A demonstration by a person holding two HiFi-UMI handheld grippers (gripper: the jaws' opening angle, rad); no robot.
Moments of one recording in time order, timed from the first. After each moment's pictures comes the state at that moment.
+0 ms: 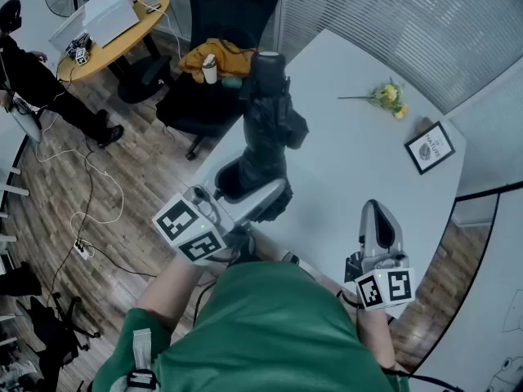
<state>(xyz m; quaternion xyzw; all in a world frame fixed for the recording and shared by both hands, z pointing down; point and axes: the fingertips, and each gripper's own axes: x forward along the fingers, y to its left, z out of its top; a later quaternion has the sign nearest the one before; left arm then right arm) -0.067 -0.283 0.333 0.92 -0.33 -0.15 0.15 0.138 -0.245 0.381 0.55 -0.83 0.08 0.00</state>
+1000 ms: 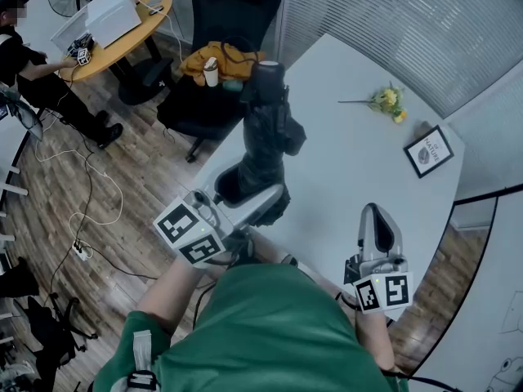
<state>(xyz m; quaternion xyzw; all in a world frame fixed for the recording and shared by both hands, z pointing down) -0.074 -0.276 0.340 0.92 -0.33 -0.15 0.16 0.130 -0.240 0.373 0.54 -0.84 0.05 0.00</state>
